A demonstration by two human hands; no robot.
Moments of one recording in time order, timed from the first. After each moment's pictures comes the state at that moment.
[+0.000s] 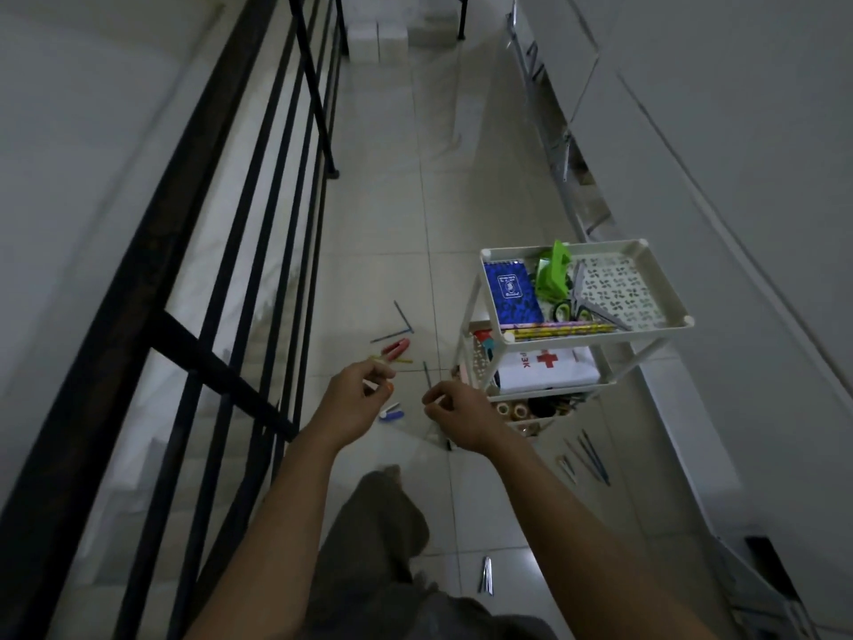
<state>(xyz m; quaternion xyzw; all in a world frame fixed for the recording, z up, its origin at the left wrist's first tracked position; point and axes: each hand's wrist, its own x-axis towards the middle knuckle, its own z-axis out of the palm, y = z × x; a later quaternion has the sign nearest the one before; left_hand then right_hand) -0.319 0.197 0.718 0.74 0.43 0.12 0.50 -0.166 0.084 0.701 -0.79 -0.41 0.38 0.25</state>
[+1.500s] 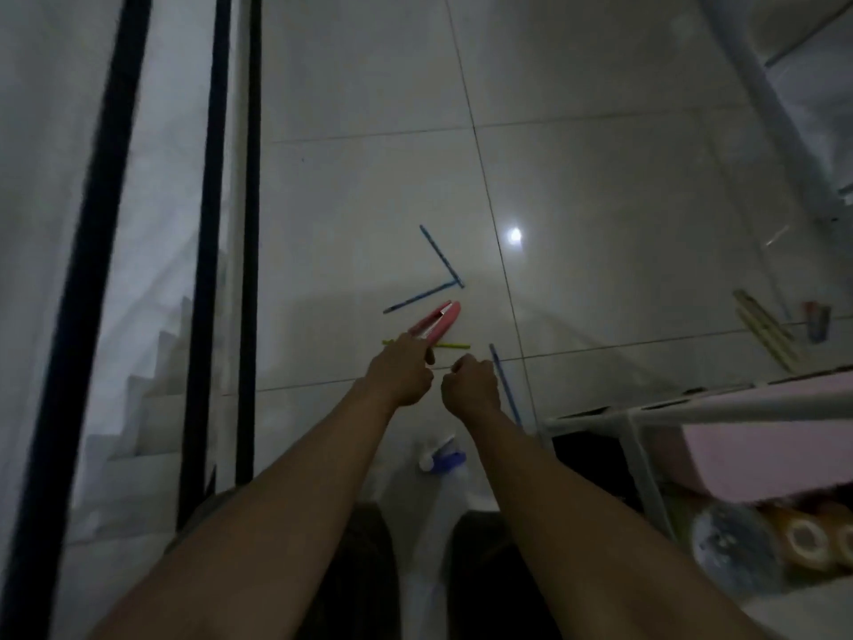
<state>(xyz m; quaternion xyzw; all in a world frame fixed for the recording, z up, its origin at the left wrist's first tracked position) -0.148 0.528 0.126 0.86 0.36 -0.18 0.33 -0.076 0.432 0.098 -0.89 -0.18 0.39 0.14</state>
